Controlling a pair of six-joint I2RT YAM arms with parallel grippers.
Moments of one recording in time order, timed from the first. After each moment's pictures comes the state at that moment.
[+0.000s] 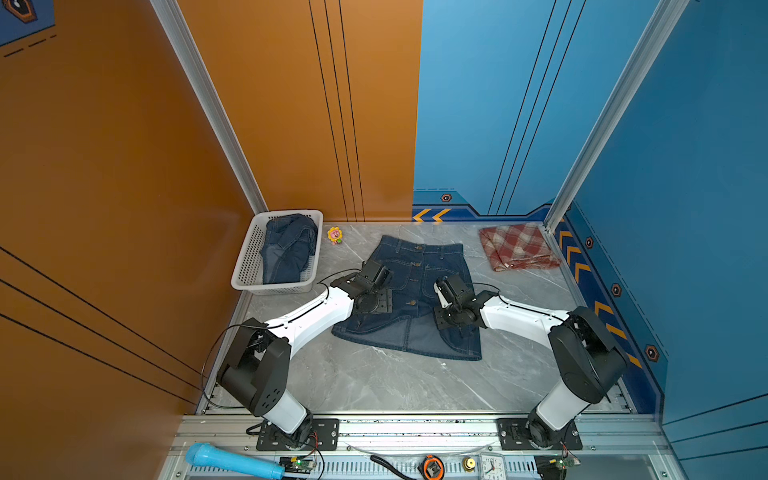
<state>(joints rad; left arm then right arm) -0.56 1.57 1.10 -0.61 -0.14 -0.58 0.61 1.68 1.00 -0.39 -0.04 0.38</state>
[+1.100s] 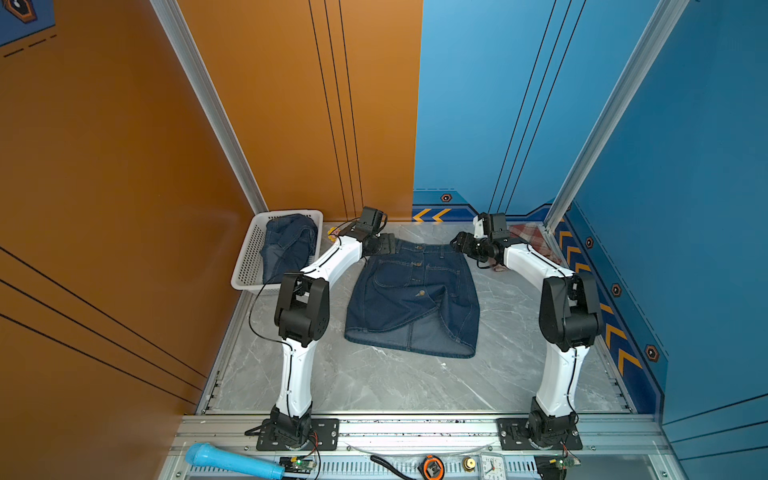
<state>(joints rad) -0.33 2.20 1.90 -0.56 -0.01 -0.38 0.16 2.07 1.59 -0.30 -0.26 0.48</state>
